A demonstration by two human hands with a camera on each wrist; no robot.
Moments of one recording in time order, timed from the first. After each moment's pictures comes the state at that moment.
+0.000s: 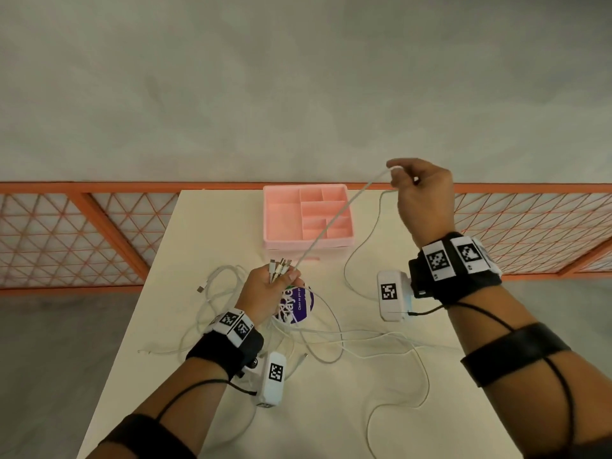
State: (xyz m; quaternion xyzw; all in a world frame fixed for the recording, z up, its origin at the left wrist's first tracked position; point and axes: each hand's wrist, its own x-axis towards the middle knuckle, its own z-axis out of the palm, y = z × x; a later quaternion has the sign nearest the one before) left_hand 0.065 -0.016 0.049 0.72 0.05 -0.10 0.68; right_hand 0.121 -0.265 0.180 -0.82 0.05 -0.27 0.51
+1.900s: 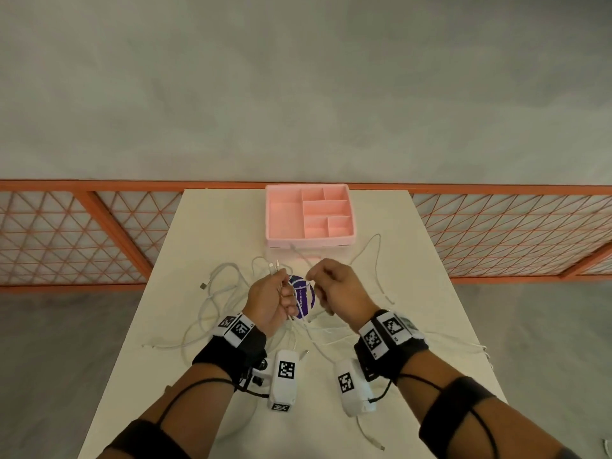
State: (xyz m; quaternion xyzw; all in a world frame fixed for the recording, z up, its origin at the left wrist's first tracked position) left_hand 0.052 -0.028 0.043 0.48 0.25 -0.19 0.82; right_hand 0.043 -0.177 0.074 -0.76 0.03 0.11 0.64
